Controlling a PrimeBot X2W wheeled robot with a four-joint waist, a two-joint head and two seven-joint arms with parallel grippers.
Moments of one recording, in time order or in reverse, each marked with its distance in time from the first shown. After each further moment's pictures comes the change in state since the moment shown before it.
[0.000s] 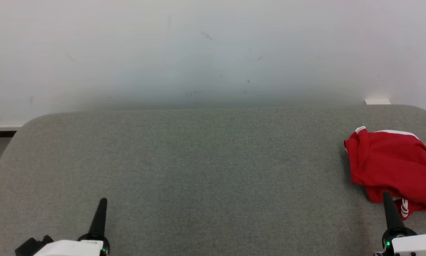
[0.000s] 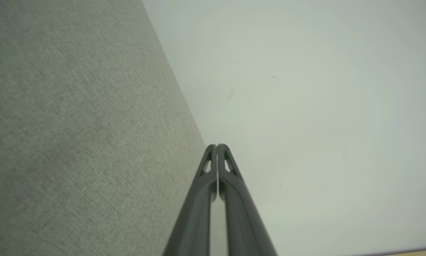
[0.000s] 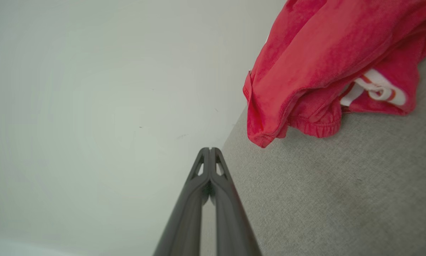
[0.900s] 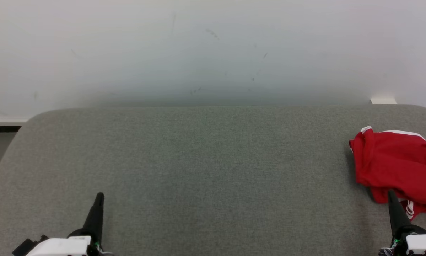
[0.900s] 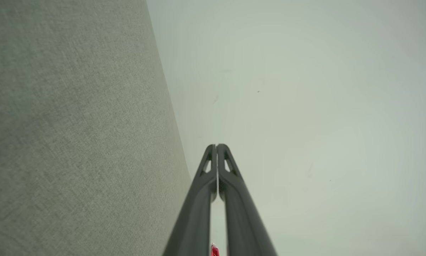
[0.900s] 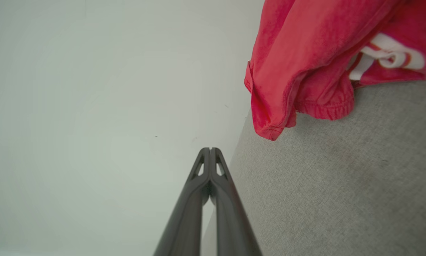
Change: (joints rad) left arm -0.014 0.001 0.024 -0.015 -0.215 -0.002 0.061; right arm -0.007 0.002 -0.037 -0.006 0.193 0.000 0.058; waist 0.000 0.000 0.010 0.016
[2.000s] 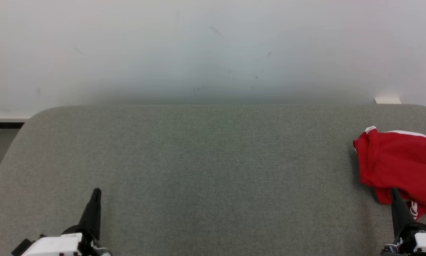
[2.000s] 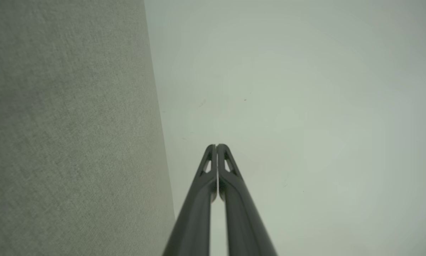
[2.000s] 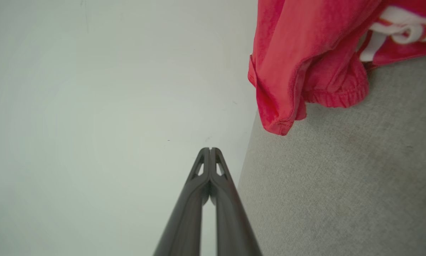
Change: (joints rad) left arm -0.011 0.001 0.018 -0.009 -0.136 -0.003 0.036; right arm -0.008 0.001 -0.023 -0.004 0.126 0.000 0.036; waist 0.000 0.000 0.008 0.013
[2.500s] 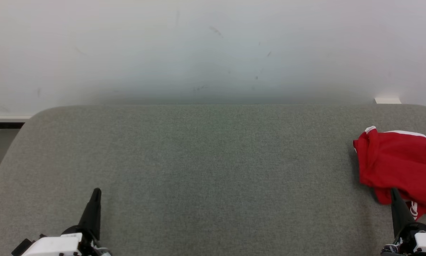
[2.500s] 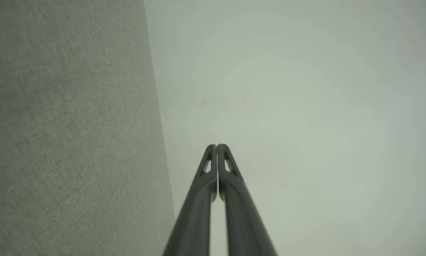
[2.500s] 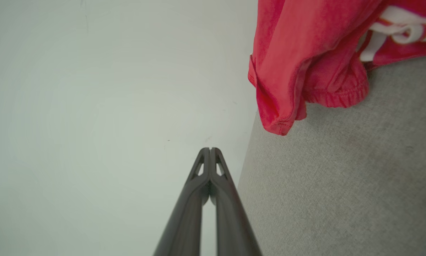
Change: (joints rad) left arm 0.000 0.000 0.000 0.000 0.000 0.000 0.000; right arm 0.000 0.000 0.000 0.000 0.000 0.000 0.000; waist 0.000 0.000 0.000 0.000
